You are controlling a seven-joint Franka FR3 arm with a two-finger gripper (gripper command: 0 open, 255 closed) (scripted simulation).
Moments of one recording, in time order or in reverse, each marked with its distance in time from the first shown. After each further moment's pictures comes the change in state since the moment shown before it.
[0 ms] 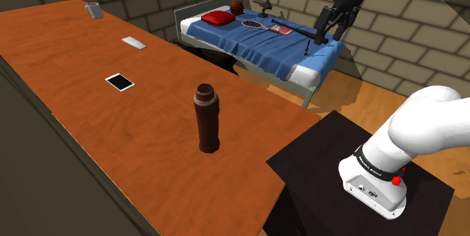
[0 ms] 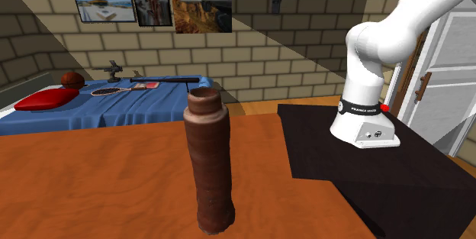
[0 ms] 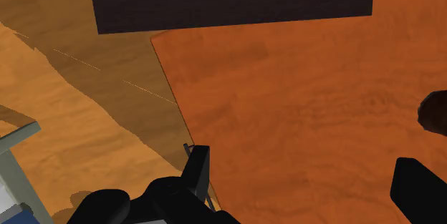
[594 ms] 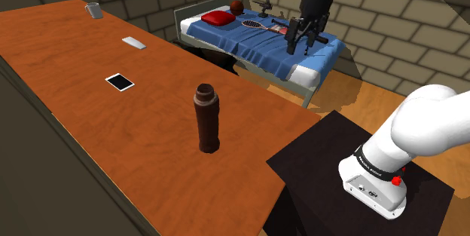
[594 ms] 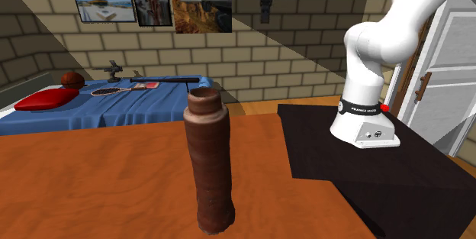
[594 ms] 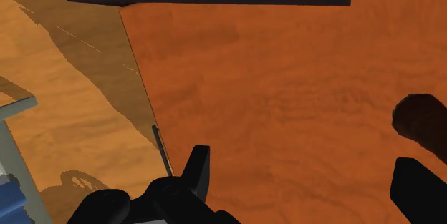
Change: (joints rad) arm 0.066 0.150 0.160 0.057 0.032 0.092 0.095
